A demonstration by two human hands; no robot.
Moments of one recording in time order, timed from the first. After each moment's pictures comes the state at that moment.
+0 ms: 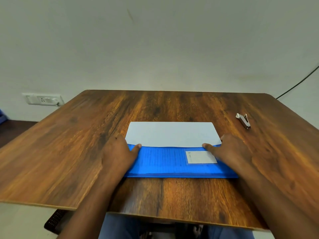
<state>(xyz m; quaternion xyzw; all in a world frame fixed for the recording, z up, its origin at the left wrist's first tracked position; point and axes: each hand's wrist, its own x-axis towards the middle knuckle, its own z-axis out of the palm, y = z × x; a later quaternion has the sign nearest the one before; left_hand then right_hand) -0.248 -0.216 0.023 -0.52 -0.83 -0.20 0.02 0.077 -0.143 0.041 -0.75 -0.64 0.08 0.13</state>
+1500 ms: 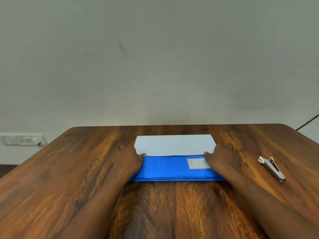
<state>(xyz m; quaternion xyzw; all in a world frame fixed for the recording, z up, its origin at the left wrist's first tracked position) -0.286 0.022 0.037 -0.56 -0.81 -0.16 -0.01 0.021 0.073 0.027 -0.76 -0.61 0.00 0.20</state>
